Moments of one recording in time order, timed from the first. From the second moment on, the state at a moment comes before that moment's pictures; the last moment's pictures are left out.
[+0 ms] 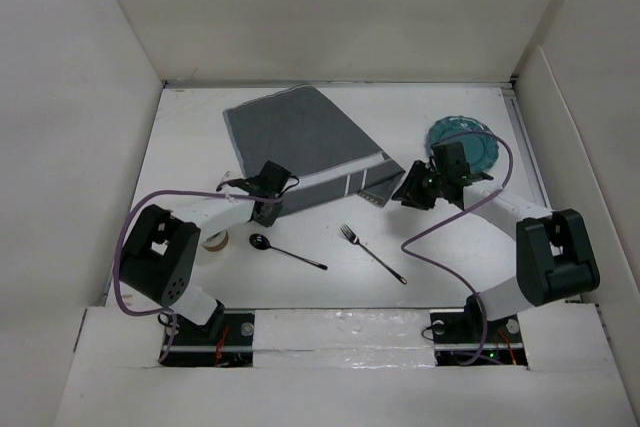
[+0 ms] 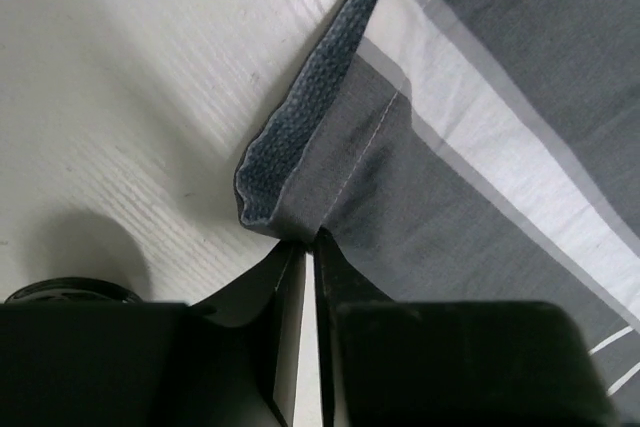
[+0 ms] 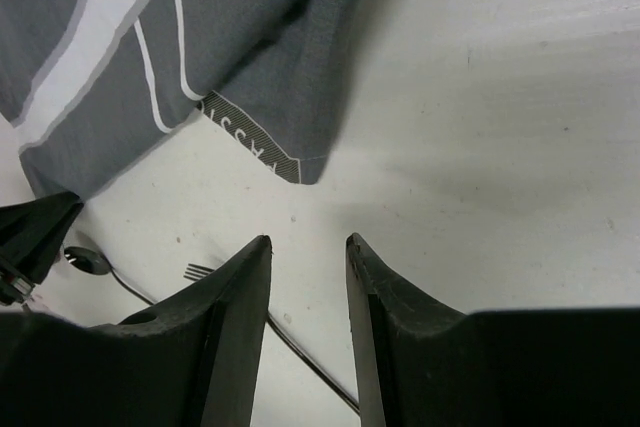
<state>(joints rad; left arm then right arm) -0.52 1.52 0.81 -0.53 -0.38 -1.54 0.23 1.47 0.81 -0.25 -0.31 0.68</state>
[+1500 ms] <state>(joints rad) -0.41 1.41 1.70 -0.50 -0.58 -0.78 0.37 1.30 1.38 -0.51 0.26 0.54</state>
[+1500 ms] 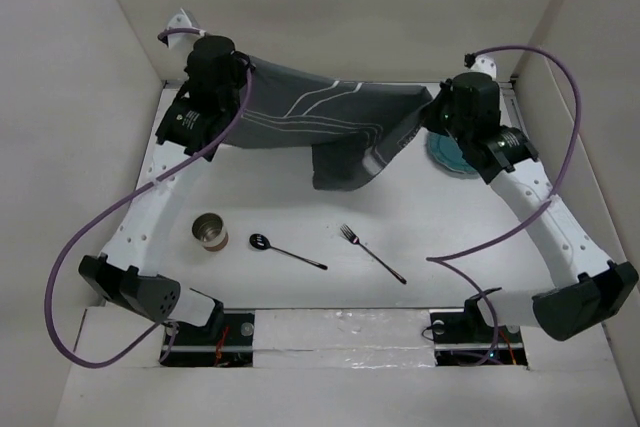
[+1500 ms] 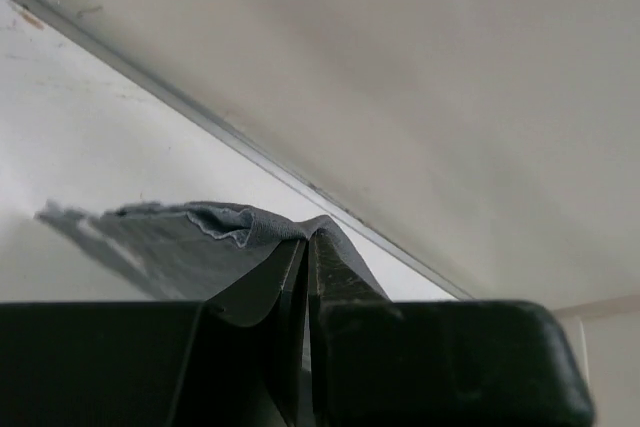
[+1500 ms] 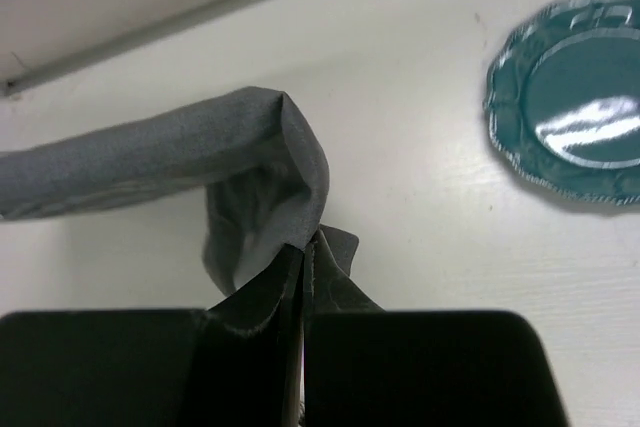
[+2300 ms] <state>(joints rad) -0.12 1.75 2.08 -0.48 -0.20 -0.80 0.27 1.81 2.26 -0.53 0.39 0.26</state>
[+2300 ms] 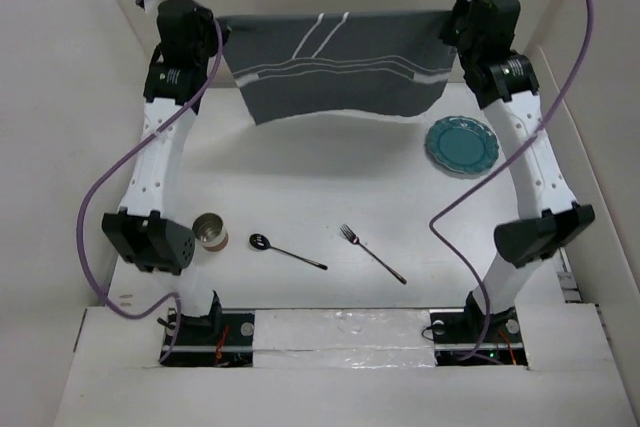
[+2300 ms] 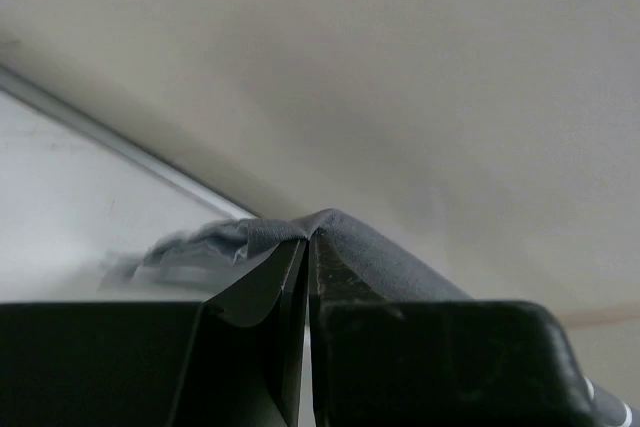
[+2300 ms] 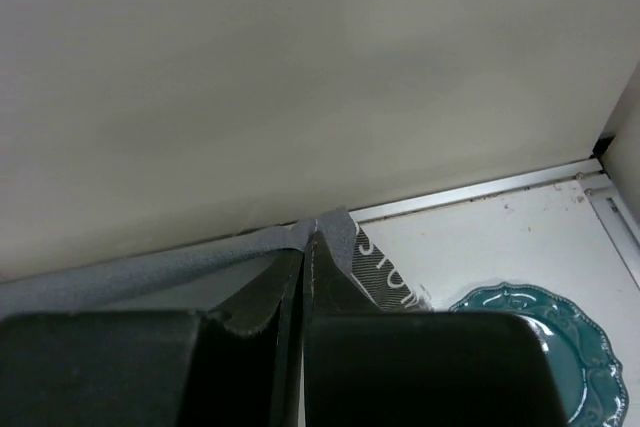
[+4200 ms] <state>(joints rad) -0.08 1.09 0.67 -0.24 -0.03 -0.77 0.30 1.33 0.95 -0.56 0.16 0.64</state>
